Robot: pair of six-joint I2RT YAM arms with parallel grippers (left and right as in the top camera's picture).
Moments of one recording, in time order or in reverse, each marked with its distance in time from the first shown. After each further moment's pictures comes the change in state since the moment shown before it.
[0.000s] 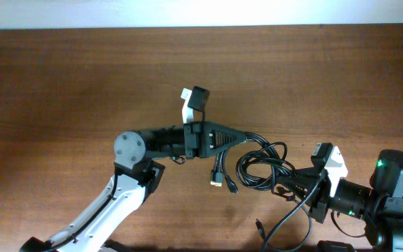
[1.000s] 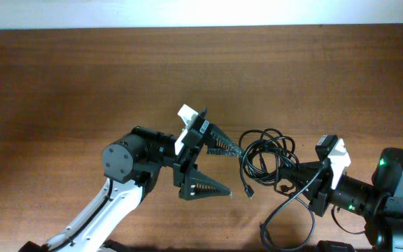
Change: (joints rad) left arm 0.020 -0.015 0.006 0.189 0.366 0.504; right arm 0.000 0.000 -0.004 0.073 0.080 0.174
